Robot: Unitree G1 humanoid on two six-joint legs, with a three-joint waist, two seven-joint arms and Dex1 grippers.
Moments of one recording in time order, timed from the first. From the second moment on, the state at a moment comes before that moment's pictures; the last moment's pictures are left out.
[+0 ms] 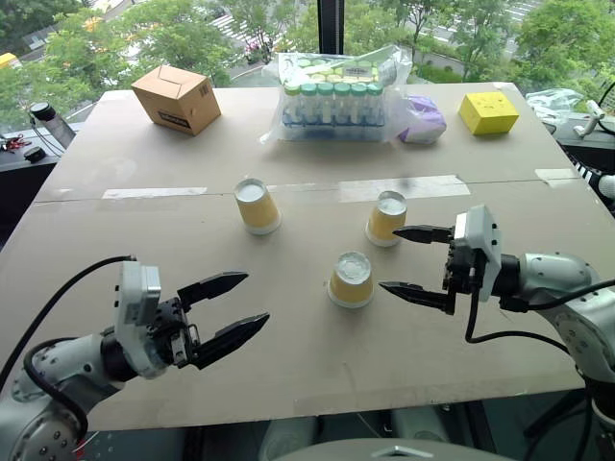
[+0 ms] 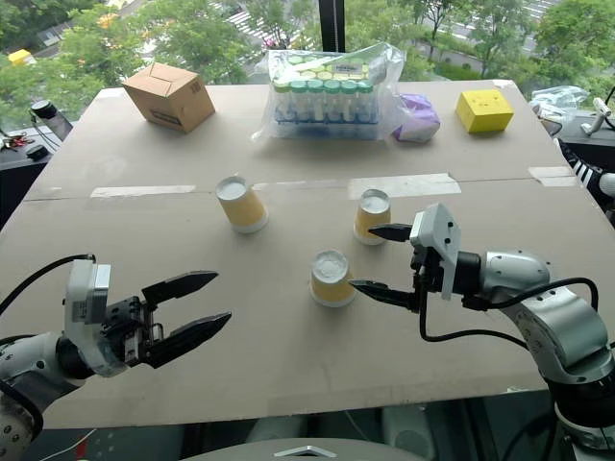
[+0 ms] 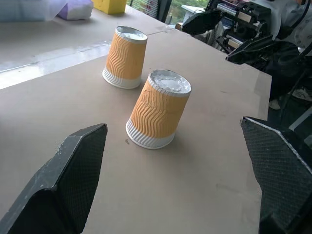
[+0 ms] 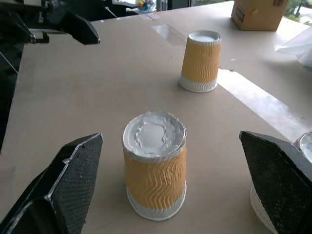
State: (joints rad) left arm 0.40 0.75 0.51 -0.62 -0.93 0.51 -1.03; right arm -0.26 -0.68 -0.02 -0.58 0.67 0.67 0.82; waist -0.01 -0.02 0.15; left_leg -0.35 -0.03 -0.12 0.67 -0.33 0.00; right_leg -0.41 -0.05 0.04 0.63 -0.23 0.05
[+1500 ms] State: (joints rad) left arm 0.46 0.76 0.63 -0.75 -0.98 0.49 -1.00; right arm -0.30 -0.76 -0.12 -0.30 0.55 0.61 0.95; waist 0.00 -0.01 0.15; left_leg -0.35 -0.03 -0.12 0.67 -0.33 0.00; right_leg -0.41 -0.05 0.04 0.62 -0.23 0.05
